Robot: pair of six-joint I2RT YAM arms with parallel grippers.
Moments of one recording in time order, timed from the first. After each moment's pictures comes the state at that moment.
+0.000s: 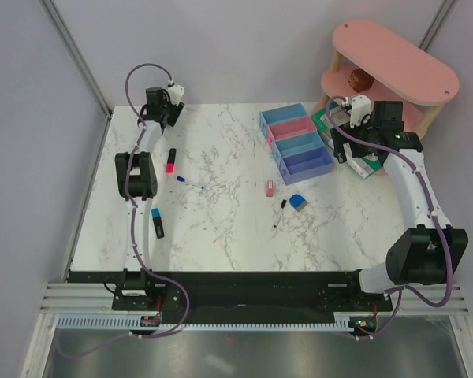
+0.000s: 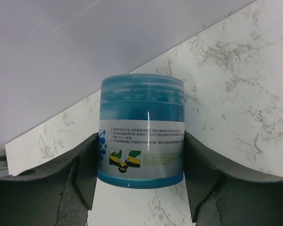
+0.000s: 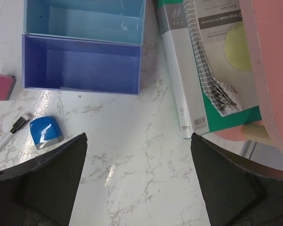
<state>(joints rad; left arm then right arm) 0.00 2.72 2.42 -0.19 0.05 0.57 -0.04 1.46 1.40 -0.70 -0.22 -0.36</state>
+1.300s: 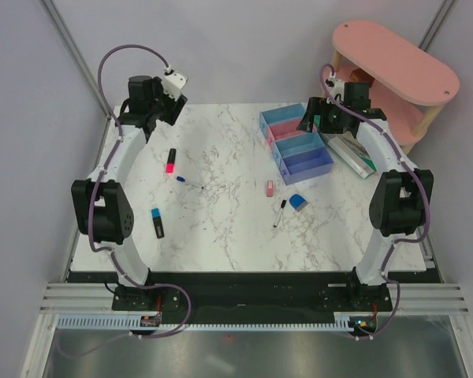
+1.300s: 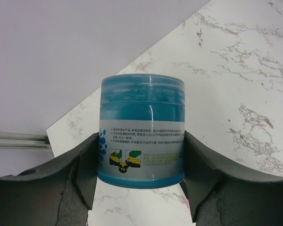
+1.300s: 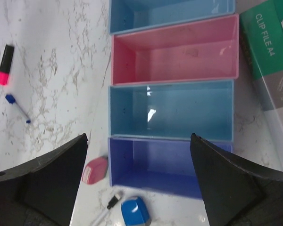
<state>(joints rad) -0.09 1.86 1.67 -0.24 0.19 0.56 0.04 1.85 1.65 -0.52 -0.46 0.11</state>
